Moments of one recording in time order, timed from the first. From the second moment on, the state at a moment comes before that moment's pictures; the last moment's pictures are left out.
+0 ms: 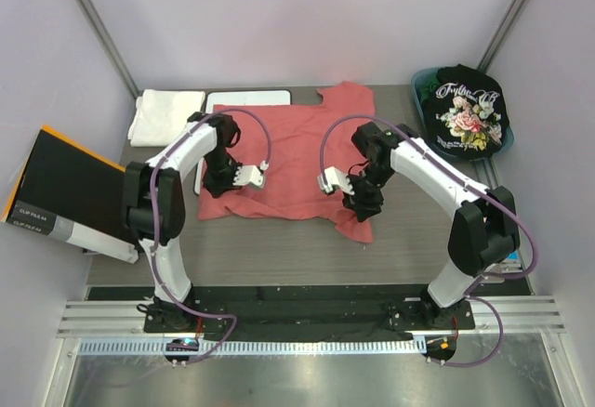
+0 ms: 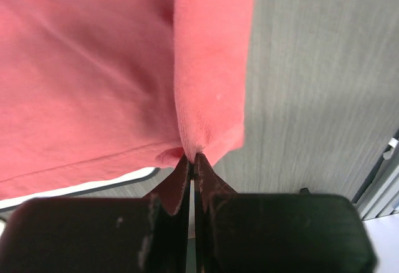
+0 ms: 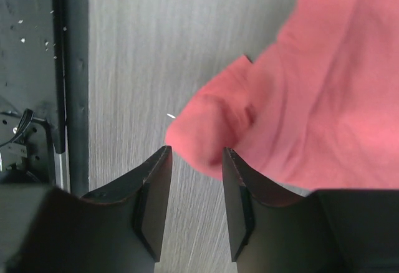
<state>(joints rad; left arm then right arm) -0.25 1.90 1.52 -1.32 0.13 1.45 0.46 1.66 1.38 -1.26 -0.51 -1.23</state>
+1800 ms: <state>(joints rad) -0.22 1.97 1.62 -1.20 0.07 1.38 0.45 1.74 1.39 -0.98 -0.18 -1.35</state>
